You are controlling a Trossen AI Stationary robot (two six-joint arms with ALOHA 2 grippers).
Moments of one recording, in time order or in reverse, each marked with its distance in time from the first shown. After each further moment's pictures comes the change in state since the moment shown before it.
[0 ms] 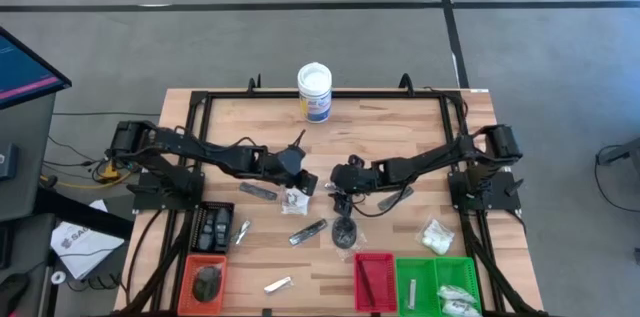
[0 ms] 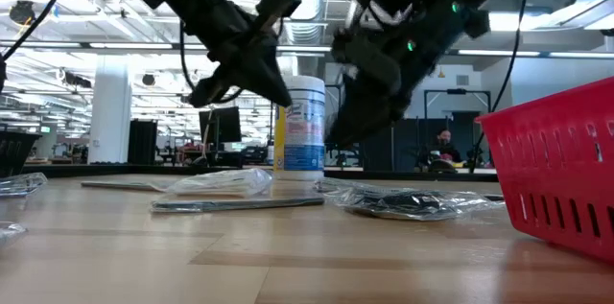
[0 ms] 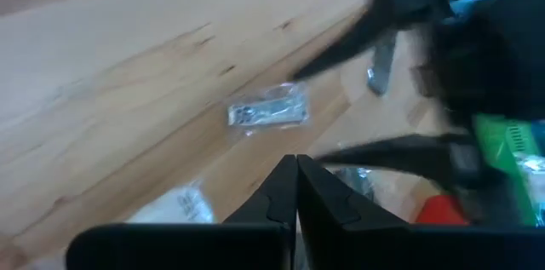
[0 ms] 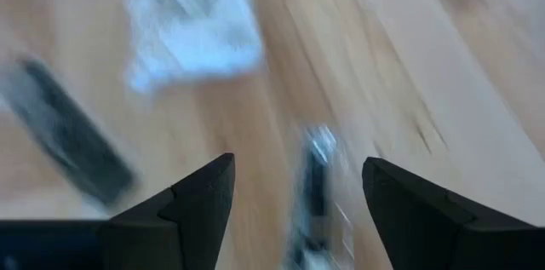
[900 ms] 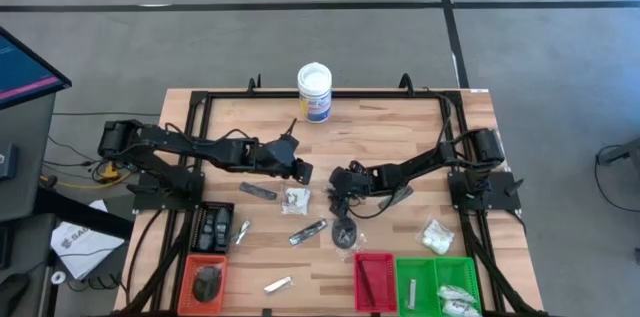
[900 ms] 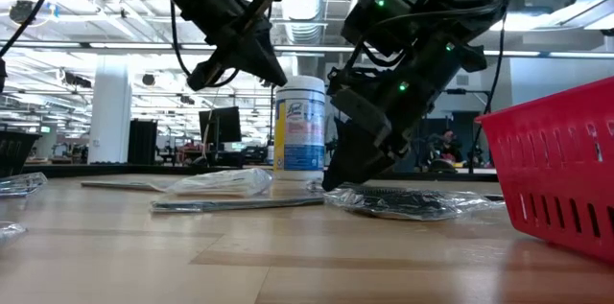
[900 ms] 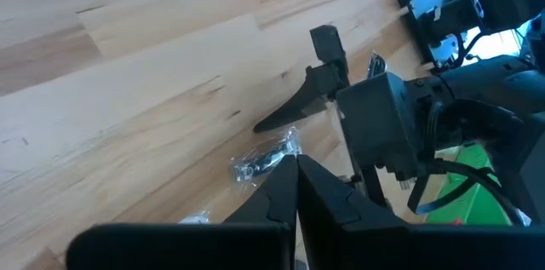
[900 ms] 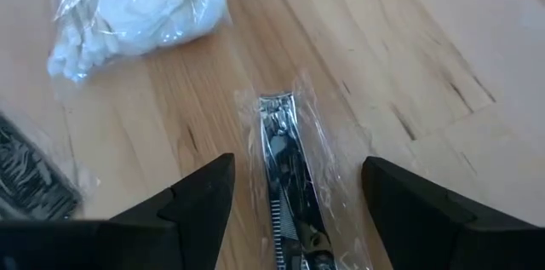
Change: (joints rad) left arm 0.032 -0.099 -0.002 -0.041 -0.056 0.014; right arm 0.008 0.164 -0.033 0.097 0.003 0.136
